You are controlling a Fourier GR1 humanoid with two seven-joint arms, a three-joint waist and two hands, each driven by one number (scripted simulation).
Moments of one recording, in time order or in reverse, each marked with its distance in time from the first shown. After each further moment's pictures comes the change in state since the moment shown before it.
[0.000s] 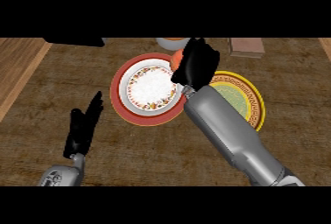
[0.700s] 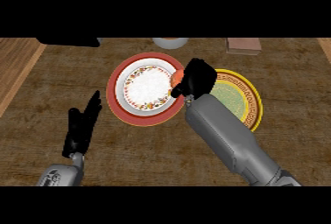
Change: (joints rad) left arm -0.005 -0.005 0.020 0.013 0.002 0.000 -0.015; right arm 0.033 0.000 0.077 0.141 -0.285 -0.049 0.008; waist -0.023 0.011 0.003
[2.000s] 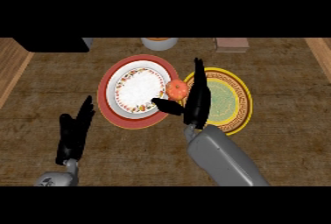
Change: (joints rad) left arm 0.059 -0.005 0.035 -0.035 -0.012 0.014 0.004; right arm 0.287 0.005 0.066 -0.329 -0.481 -0.554 -0.514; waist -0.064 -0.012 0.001
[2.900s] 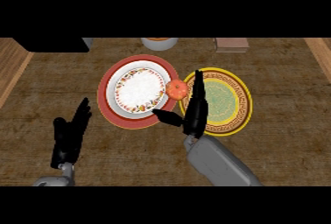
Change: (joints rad) left arm 0.033 -0.013 0.036 -0.033 -0.019 -0.039 -0.006; right arm 0.036 -0.001 0.097 0.127 -0.316 -0.113 -0.345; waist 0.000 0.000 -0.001
